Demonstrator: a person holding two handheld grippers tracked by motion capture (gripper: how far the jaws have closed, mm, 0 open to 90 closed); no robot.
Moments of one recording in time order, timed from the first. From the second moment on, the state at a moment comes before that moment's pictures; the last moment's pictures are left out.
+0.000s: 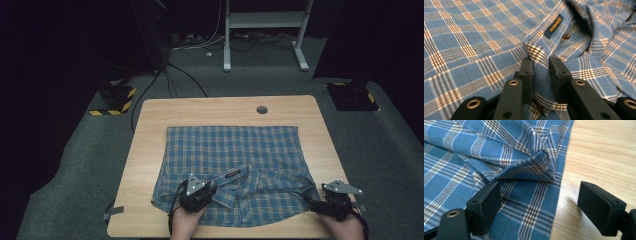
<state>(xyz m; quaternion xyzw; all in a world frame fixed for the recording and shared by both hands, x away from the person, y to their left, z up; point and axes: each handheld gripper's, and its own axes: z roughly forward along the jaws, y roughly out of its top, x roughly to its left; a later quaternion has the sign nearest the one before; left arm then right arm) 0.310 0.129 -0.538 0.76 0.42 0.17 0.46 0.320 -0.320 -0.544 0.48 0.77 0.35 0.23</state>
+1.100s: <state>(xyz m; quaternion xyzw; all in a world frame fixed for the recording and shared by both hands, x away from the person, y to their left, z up) 0.311 0.129 -0.546 0.77 0.42 0.17 0.45 0.345 -0.194 -0.494 0.40 0.77 0.45 0.22</state>
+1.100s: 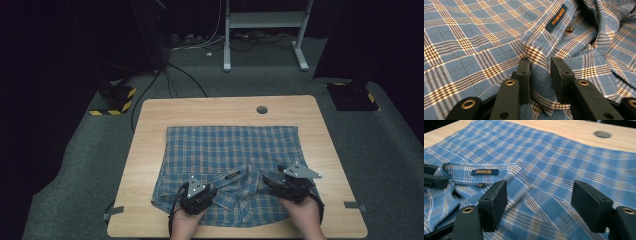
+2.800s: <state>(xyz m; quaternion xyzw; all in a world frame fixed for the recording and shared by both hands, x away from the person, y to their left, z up) 0.301 0.138 -0.525 0.73 0.43 0.17 0.51 0.306 -0.164 -0.524 0.36 0.78 0.47 0.21</state>
